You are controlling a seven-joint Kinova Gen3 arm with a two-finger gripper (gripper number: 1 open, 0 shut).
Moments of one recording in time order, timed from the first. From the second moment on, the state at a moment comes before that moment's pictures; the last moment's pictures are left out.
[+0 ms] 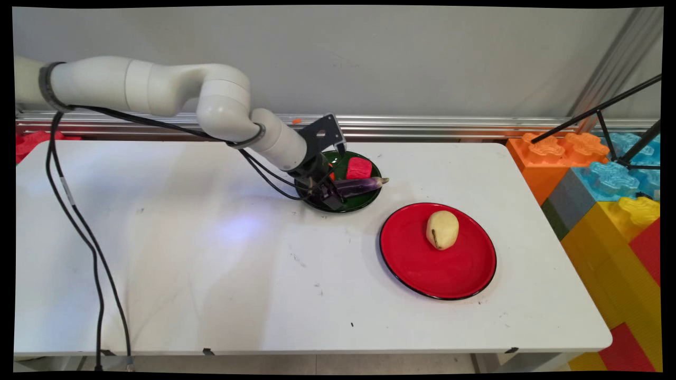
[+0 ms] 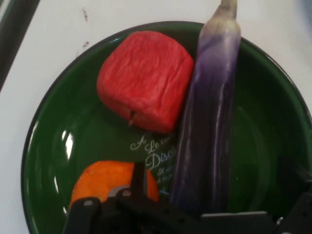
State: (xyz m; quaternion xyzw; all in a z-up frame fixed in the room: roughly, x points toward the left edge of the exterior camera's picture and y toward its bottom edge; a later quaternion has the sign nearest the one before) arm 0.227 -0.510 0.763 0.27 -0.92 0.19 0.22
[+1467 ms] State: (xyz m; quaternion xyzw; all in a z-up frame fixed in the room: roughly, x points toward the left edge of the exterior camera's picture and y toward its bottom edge) arm 0.212 -0.512 0.761 0.26 -0.93 0.18 0.21
